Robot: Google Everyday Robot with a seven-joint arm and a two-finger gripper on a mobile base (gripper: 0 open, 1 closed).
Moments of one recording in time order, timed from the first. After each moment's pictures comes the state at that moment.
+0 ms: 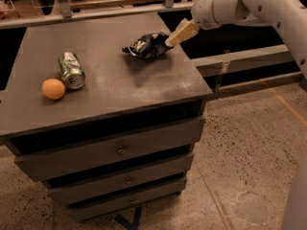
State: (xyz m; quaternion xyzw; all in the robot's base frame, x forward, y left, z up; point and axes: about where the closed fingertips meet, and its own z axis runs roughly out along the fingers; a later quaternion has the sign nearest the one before) arm 0.770 -0.094 0.965 -0.55 0.62 0.04 0.55
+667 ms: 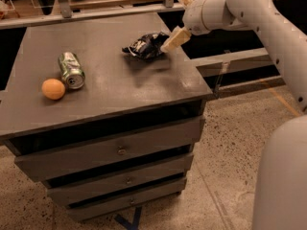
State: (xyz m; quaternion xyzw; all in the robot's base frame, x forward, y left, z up) arm 0.800 -0.080 0.929 -0.57 0.62 0.04 0.54
